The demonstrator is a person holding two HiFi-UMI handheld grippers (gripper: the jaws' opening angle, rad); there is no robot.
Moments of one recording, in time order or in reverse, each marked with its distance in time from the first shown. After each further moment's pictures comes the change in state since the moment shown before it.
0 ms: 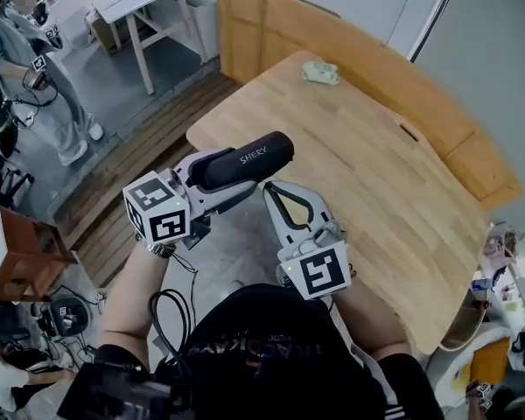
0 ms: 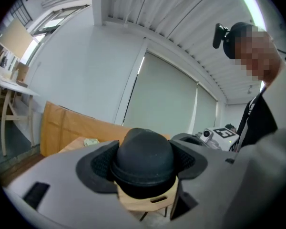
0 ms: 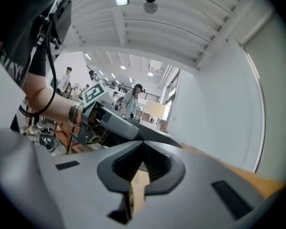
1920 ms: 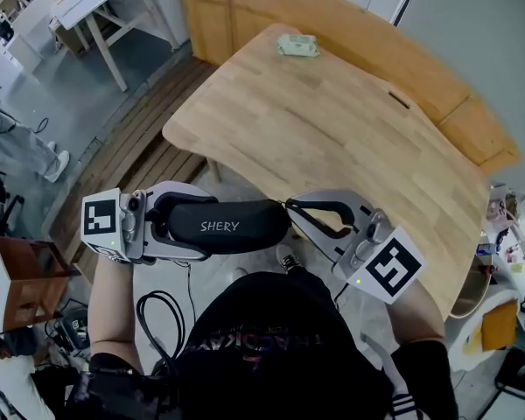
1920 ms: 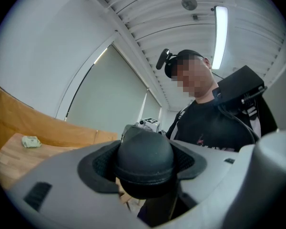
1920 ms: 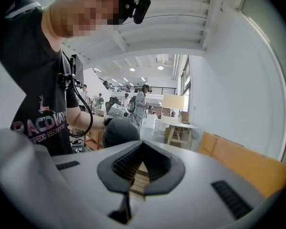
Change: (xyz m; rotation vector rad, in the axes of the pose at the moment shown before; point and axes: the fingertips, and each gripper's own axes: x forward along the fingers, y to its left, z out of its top) left arm -0.056 -0.074 -0.005 0.049 0.015 -0.717; right arm -0.051 -0.024 0.028 0.283 -0.133 0.252
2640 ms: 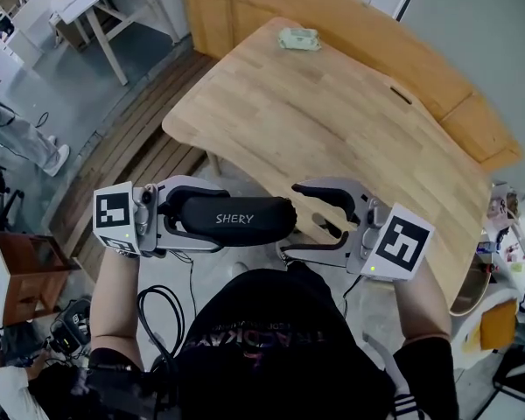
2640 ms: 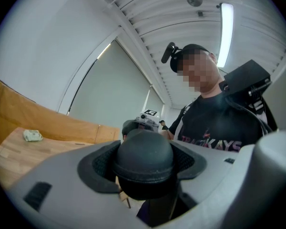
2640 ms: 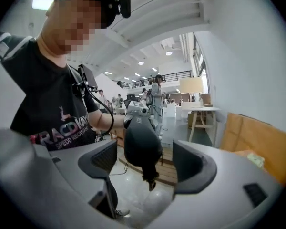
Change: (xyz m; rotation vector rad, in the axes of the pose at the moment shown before) left arm 0.023 0.013 -0.022 -0.028 0.042 0.034; right arm -0.025 0.028 -0.047 0.053 0.271 0.351
